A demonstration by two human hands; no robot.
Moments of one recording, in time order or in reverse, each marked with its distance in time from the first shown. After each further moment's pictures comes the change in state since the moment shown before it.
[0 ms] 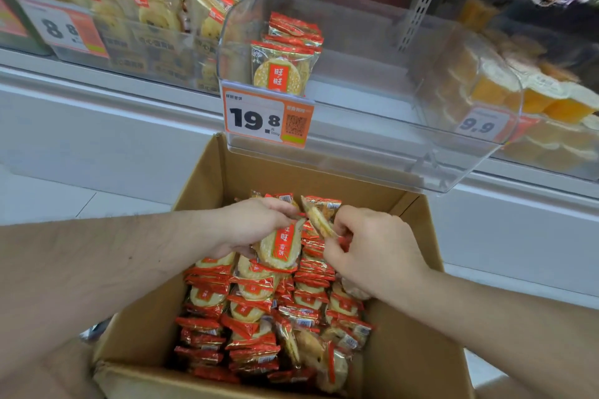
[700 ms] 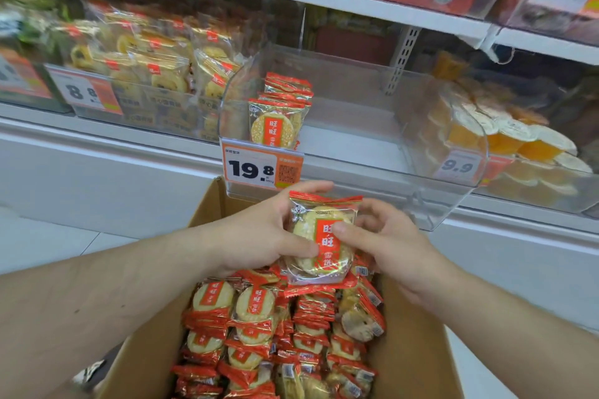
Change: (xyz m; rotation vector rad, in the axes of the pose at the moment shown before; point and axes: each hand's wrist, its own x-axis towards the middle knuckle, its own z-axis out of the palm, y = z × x) left_hand -0.059 0.060 -0.008 -0.100 -0.175 0.547; right_hand 0.028 -0.002 -0.064 1.250 -0.189 0.514
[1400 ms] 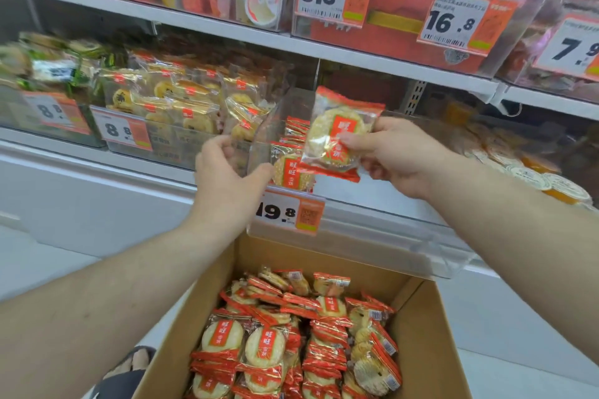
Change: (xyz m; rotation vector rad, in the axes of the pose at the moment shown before) left_hand 0.008 0.034 -0.058 0.191 1.086 0.234; right_hand 0.090 -0.130 0.010 -0.248 0.089 -0.169
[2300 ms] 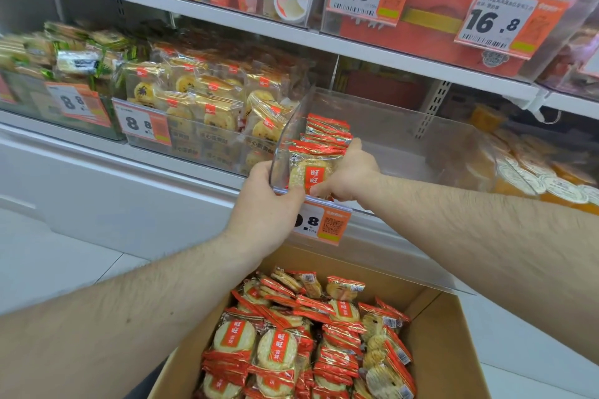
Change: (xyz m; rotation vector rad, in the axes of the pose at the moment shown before) left_hand -0.010 -0.012 0.008 -0.142 -0.201 -0.115; right_hand 0.059 0.037 0.081 -0.657 0.119 0.136
